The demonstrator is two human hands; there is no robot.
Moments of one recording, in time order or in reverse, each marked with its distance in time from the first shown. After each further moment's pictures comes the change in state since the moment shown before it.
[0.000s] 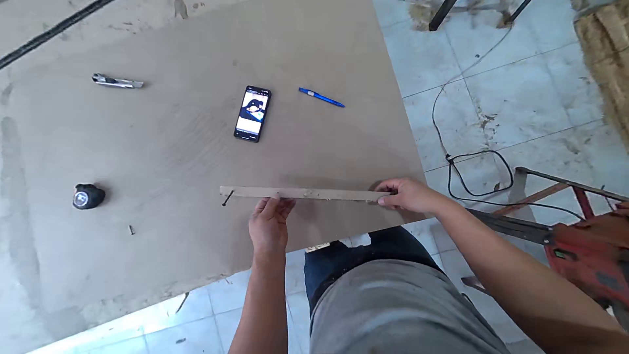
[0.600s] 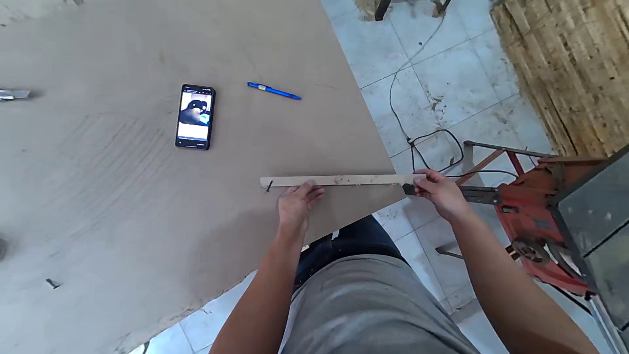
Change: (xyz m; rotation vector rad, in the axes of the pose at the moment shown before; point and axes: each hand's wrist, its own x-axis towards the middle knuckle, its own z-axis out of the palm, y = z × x) left_hand 0.001 -0.079 0.081 0.267 -0.284 -0.380; right_hand -0.097 0.118 0.009 0.751 0.786 0.237
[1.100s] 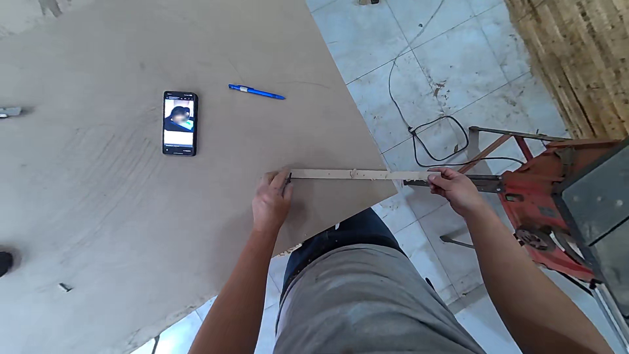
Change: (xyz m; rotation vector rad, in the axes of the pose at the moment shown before) left_hand 0.020 0.017 -0.035 1.358 0.033 0.931; right_hand 0.015 0.030 -0.065 0.019 0.055 0.101
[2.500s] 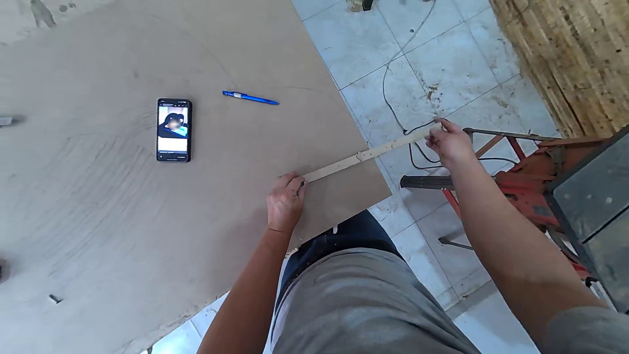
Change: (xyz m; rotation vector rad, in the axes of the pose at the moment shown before) left_hand 0.004 0.027 0.035 0.006 0.114 0.244; right_hand 0.074 -0.084 0.008 0.189 0.211 -0.181
